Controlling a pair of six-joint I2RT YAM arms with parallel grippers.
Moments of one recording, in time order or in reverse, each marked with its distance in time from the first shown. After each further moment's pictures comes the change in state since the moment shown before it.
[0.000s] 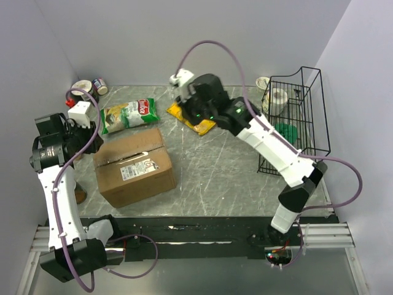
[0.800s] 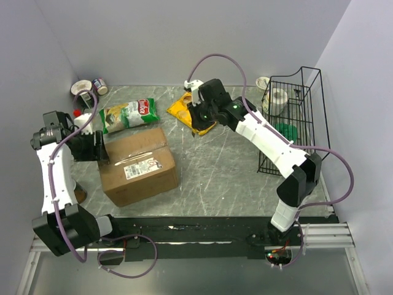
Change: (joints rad) left arm 0.026 0.219 0.038 -0.285 -0.112 -0.002; right arm -0.156 0.034 -0.177 0.003 -0.119 0.132
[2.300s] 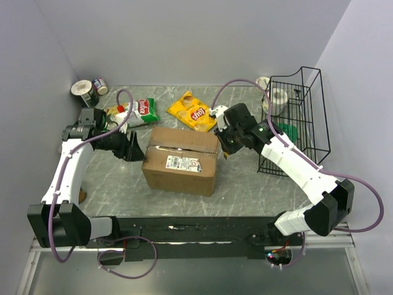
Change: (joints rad) left arm -0.353 0.038 -0.065 0.110 0.456 0.076; right arm -0.072 -0.360 -0.469 -0.076 0.079 -0.116
